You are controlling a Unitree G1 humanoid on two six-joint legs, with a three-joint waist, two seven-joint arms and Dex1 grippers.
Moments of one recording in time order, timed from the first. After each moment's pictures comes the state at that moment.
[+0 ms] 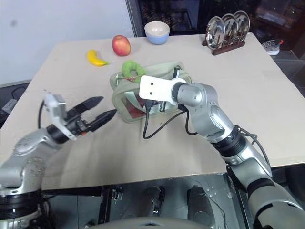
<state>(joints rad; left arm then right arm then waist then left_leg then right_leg) -0.08 0.60 0.32 -0.32 -0.65 0.41 -0.72 -0.87 -0.35 0.49 -0.21 -0.42 0.58 0.83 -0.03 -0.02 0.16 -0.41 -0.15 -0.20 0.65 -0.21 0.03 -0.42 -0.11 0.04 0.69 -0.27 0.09</state>
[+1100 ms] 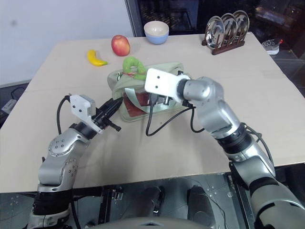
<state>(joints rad) -0.13 0.44 0.16 -0.31 -0.37 0.23 -0.53 -0.89 -0.38 0.36 -0.25 -0.23 0.70 0.92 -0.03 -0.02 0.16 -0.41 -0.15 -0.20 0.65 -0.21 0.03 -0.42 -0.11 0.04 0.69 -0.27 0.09</state>
